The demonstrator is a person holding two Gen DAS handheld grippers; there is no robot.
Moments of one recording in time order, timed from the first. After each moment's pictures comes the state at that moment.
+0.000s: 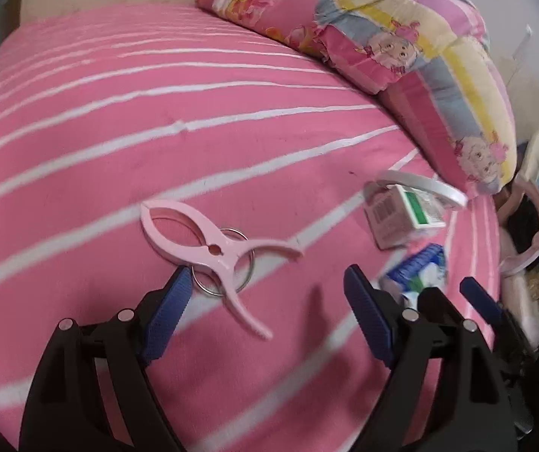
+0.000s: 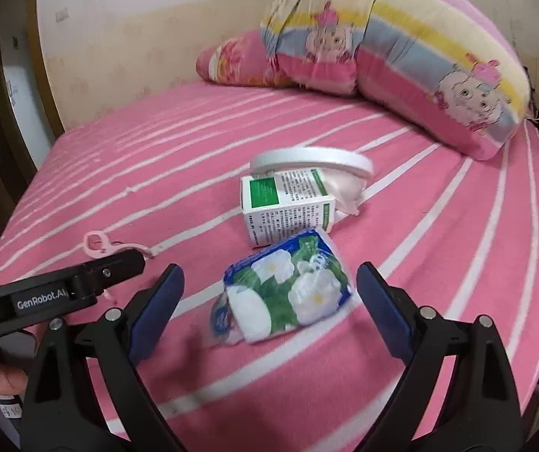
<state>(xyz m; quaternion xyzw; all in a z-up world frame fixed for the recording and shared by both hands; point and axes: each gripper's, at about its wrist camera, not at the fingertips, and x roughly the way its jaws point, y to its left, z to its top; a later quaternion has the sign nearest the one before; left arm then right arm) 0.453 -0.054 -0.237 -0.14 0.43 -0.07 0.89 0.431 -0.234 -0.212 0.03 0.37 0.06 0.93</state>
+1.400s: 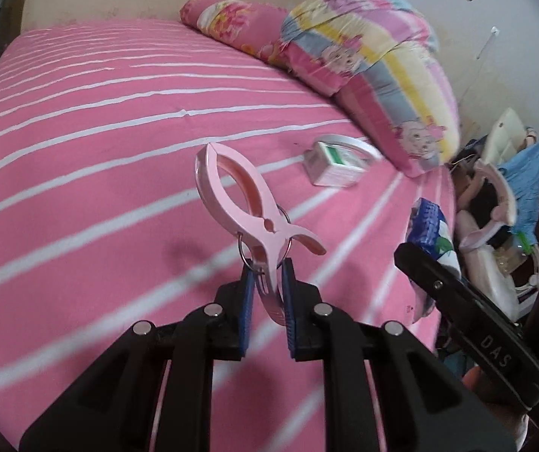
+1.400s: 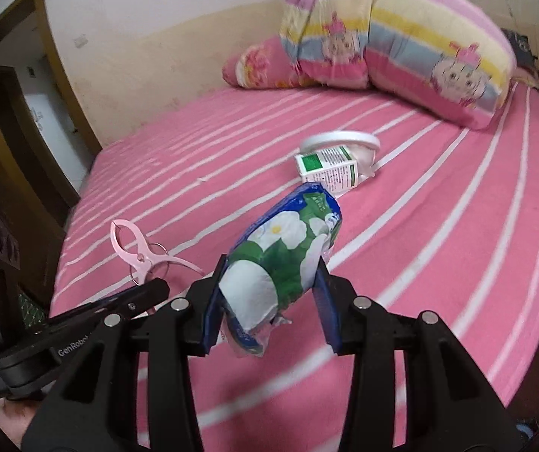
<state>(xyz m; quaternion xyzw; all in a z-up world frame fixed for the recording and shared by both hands) 0.309 -0.047 -0.192 -0.17 0.40 -0.11 0.89 0.317 -0.229 -0.162 0.10 0.35 0.11 0.92</state>
